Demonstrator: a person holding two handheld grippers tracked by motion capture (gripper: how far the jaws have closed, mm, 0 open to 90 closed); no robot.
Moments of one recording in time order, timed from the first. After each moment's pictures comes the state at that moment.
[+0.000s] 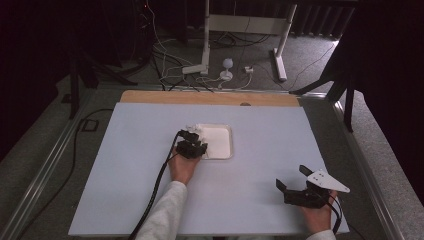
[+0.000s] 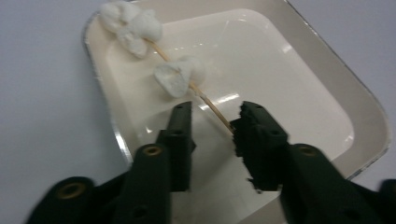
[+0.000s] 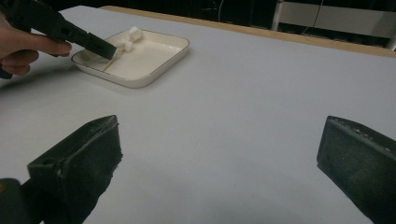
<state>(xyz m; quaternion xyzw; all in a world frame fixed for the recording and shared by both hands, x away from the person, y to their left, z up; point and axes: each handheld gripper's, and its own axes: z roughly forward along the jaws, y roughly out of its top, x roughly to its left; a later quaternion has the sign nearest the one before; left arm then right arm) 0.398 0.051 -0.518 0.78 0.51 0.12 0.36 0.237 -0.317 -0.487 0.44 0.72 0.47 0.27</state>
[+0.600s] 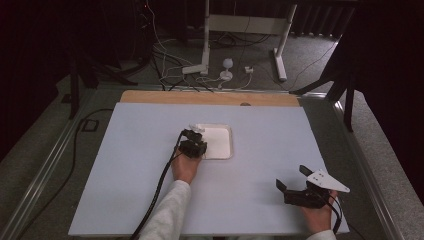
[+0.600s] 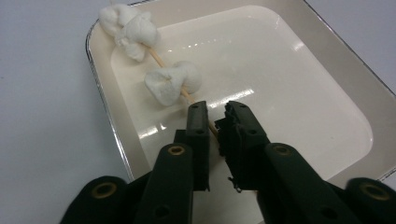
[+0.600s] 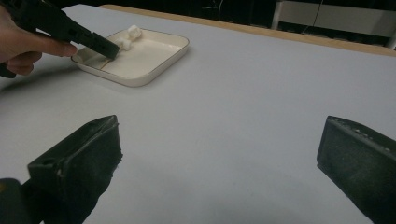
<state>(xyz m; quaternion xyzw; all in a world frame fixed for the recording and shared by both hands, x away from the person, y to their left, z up) 0.401 0.043 -0.516 0.78 0.51 0.14 0.33 0.237 -0.317 -0.487 0.44 0.72 0.47 0.27</state>
